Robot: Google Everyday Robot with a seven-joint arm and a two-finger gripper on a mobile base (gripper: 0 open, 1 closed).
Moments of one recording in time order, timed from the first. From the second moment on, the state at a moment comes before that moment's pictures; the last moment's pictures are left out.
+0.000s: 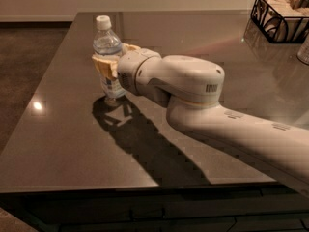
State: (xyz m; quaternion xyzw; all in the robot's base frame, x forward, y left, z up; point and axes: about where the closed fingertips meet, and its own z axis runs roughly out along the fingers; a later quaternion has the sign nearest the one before) arm 0.581 0.104 0.960 -0.70 -0.28 -0.62 0.23
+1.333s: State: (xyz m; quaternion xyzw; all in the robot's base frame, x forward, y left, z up) arm 0.575 0.102 0.935 -0.69 -0.26 -0.62 0.25
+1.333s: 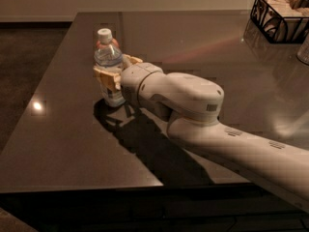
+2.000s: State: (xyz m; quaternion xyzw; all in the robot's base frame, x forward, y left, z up) arm 0.573 0.105 0.937 -0.69 -0.27 -0.63 0.25
